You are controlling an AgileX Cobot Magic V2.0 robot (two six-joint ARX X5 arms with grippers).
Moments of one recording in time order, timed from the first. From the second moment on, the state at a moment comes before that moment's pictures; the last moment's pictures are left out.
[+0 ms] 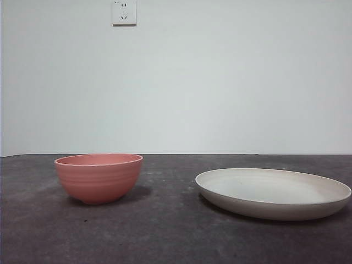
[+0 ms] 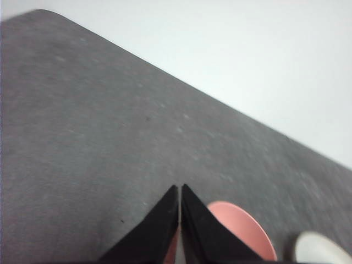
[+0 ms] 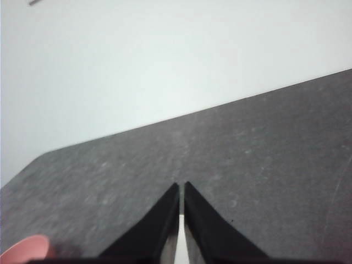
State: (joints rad) left arm 0.06 0.19 0.41 -0.42 0.21 -0.47; right arm -0.01 0.13 0.37 -0.28 -0.25 0.39
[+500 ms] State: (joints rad) left arm 0.02 0.60 0.78 -0.75 0.55 -0.16; right arm 0.00 0.61 0.85 -0.80 -0.53 0.11
